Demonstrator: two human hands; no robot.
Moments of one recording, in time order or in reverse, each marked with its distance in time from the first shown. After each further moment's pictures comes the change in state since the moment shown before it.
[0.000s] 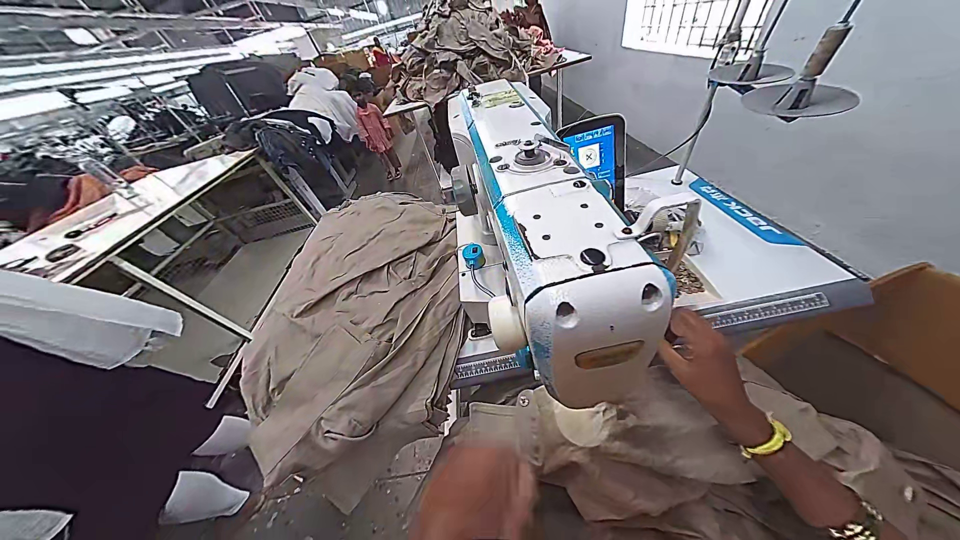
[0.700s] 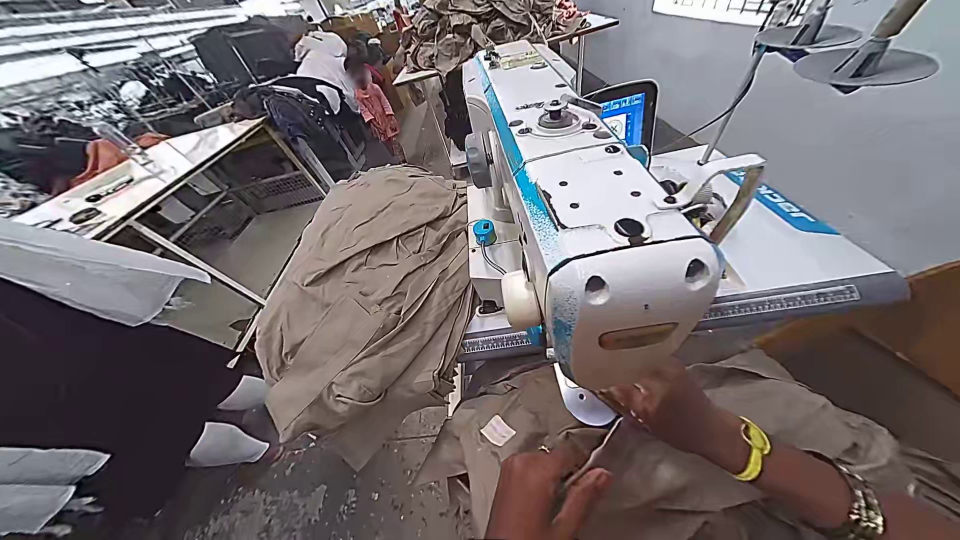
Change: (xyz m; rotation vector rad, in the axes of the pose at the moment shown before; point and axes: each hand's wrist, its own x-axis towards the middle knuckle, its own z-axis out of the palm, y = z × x) left_hand -0.047 -0.055 0.025 0.179 -0.583 -0.228; right_hand 0.001 -0.083 0.011 -0.112 -0.122 -0.689
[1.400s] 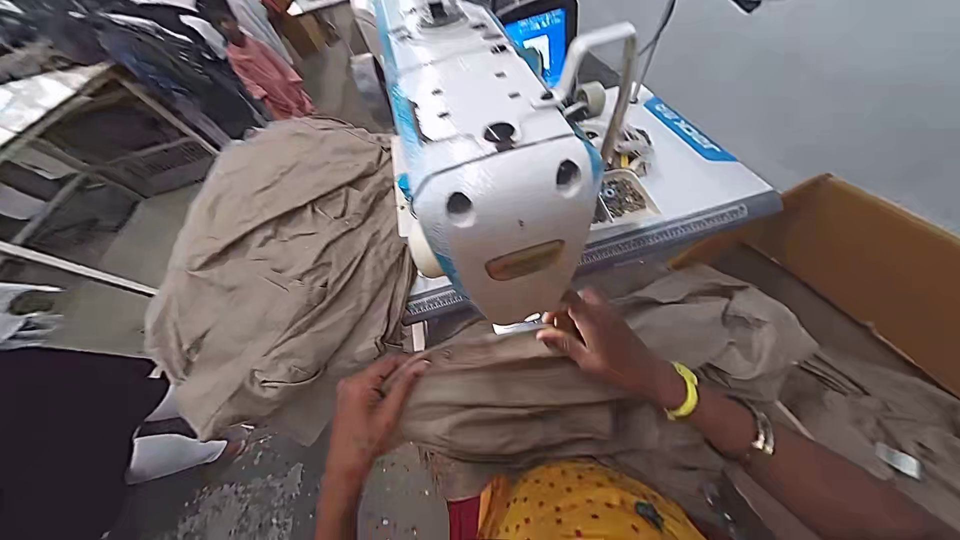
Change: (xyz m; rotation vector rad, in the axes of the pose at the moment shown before) left_hand -0.004 -0.058 -0.082 0.205 0.189 -0.172; right_hand -0.029 -0.024 -0.023 0.518 -0.236 0.645
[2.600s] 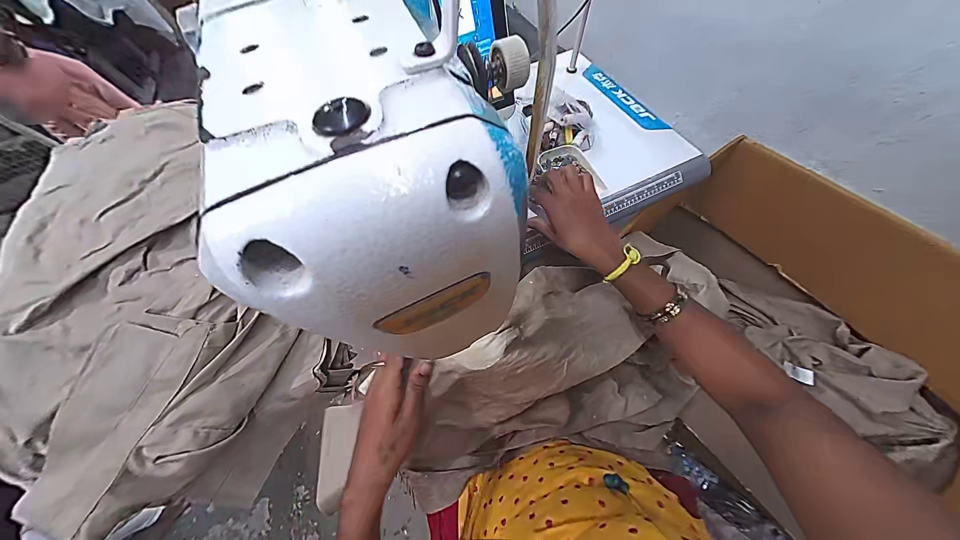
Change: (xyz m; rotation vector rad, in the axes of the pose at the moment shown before) left_hand 0.017 0.009 0.068 -0.036 -0.179 0.005; right_hand 0.077 0.120 -0.048 -0.701 0.006 0.167
